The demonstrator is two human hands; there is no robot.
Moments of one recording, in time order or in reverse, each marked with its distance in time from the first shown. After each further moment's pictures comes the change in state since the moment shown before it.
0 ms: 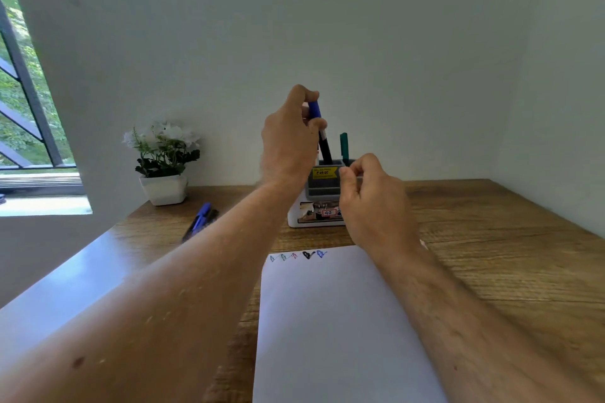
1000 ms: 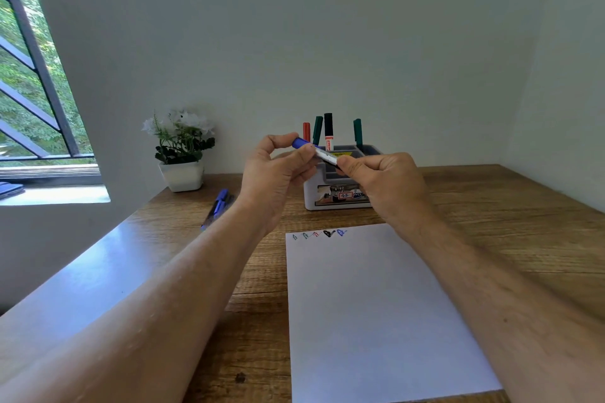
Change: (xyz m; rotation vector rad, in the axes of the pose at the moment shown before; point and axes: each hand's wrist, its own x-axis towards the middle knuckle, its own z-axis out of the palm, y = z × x) left_hand -0.061 -0.016 -0.068 -0.789 -0.142 -0.610; right_hand -0.002 -0.012 -0.005 0.386 -0.138 0.160
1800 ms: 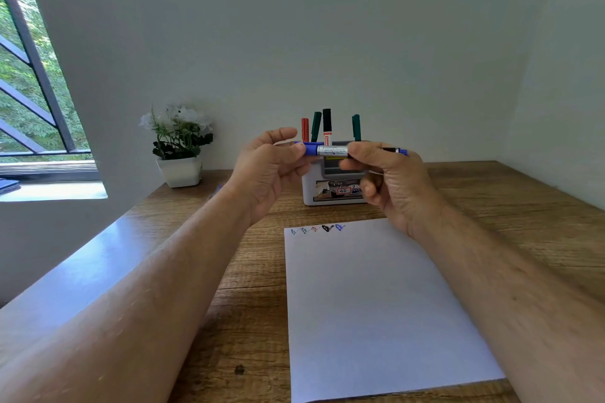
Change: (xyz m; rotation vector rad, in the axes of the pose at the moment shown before) left_hand 0.000 0.013 -0.006 0.000 -0.058 -0.109; right_hand 0.003 0.001 -0.011 0.648 -0.127 0.292
